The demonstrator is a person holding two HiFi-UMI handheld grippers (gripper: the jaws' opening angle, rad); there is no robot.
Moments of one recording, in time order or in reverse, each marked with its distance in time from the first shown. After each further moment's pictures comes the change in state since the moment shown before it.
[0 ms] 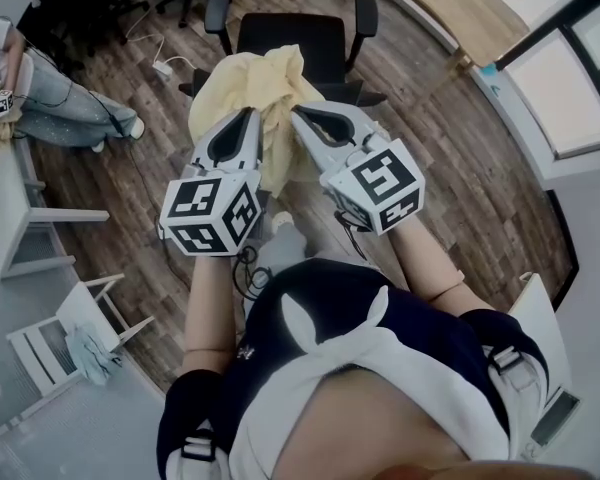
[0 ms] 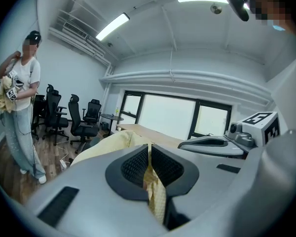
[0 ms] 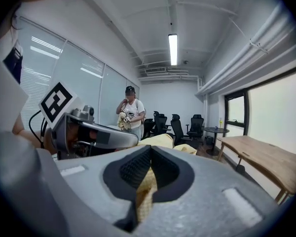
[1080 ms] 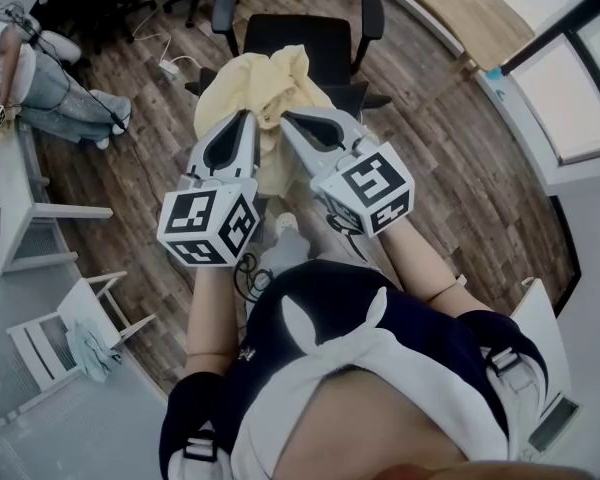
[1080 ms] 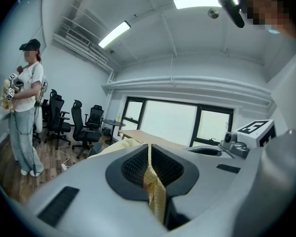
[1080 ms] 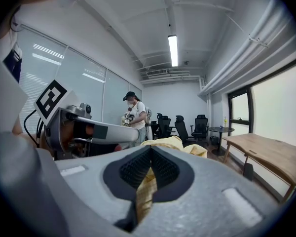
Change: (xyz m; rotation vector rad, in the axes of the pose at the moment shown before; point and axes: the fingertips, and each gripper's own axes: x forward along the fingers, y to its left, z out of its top) left arm -0.017 0.001 0.014 0.003 -0.075 0.029; right arm 0.012 0.016 0.000 0.033 -0.033 0.048
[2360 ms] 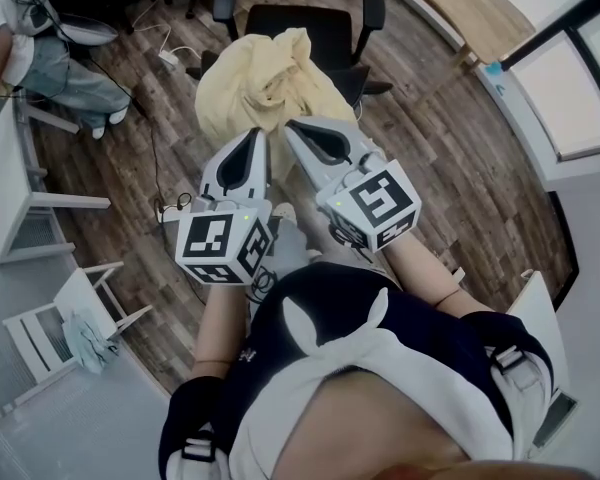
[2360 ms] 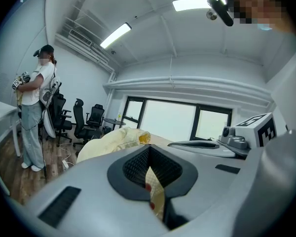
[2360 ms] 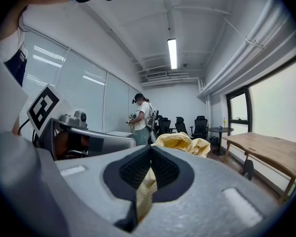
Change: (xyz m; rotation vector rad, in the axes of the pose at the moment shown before) left arm -0.046 -0.021 -0.037 -0.006 -0.007 0.003; right arm -0.027 0.040 -0.012 0.009 -0.030 -0.013
